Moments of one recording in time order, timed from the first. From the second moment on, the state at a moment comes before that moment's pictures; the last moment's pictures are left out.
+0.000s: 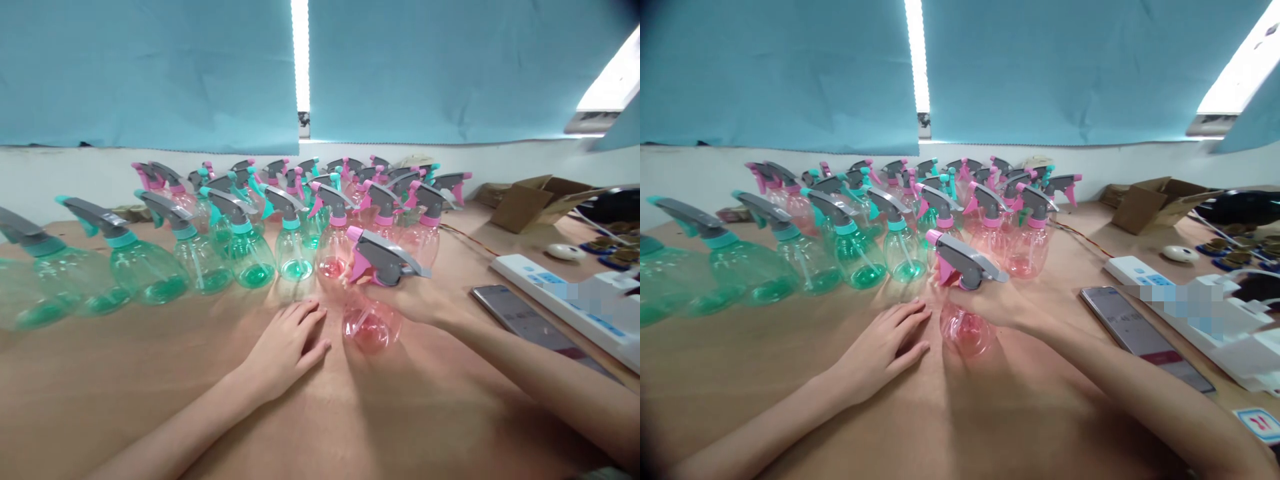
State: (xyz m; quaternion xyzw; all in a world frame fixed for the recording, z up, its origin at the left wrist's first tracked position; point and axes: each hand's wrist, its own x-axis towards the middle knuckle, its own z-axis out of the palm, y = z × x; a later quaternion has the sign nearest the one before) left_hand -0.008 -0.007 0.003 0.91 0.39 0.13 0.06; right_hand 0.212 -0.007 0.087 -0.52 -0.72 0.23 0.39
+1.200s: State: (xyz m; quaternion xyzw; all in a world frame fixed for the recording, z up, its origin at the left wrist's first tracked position) left_hand -0.008 -0.007 0.005 0.91 0.38 0.14 0.08; right_hand 0.205 -0.012 0.092 -0.46 -0.73 0.31 0.39
